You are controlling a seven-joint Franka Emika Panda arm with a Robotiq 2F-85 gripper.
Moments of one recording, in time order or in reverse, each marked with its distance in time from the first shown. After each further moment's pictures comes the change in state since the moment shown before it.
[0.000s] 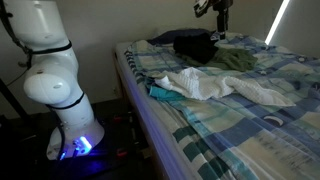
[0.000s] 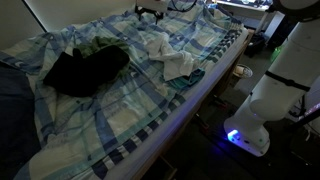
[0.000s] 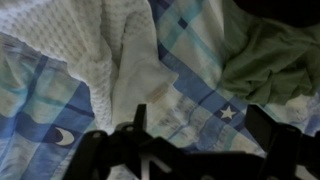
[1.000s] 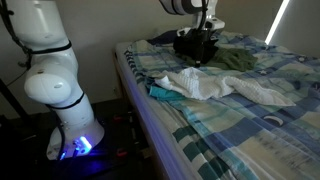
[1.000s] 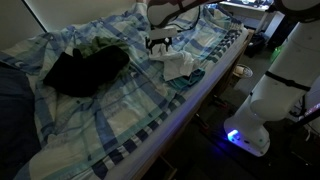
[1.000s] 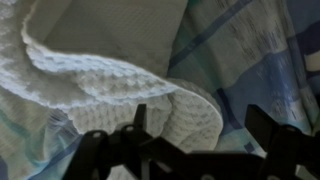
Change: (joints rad) arm 0.013 -0.001 0.025 -0.235 0.027 -0.119 -0.245
